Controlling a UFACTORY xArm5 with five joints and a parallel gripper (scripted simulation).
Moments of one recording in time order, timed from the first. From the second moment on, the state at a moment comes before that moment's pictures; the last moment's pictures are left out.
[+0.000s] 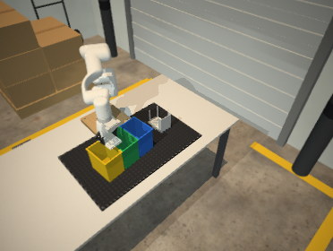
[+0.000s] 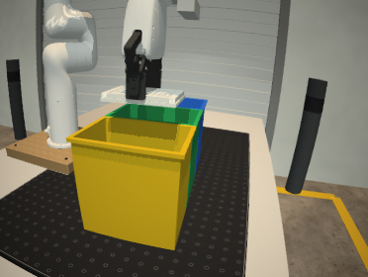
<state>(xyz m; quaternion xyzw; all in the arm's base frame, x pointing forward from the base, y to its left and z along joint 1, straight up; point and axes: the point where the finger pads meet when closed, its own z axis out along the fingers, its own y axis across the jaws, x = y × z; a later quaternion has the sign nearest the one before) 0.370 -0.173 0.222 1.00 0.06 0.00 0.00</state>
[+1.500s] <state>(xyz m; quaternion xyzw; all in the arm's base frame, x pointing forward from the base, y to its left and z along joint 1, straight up) 0.378 -0.222 0.220 1.00 0.06 0.00 0.00</state>
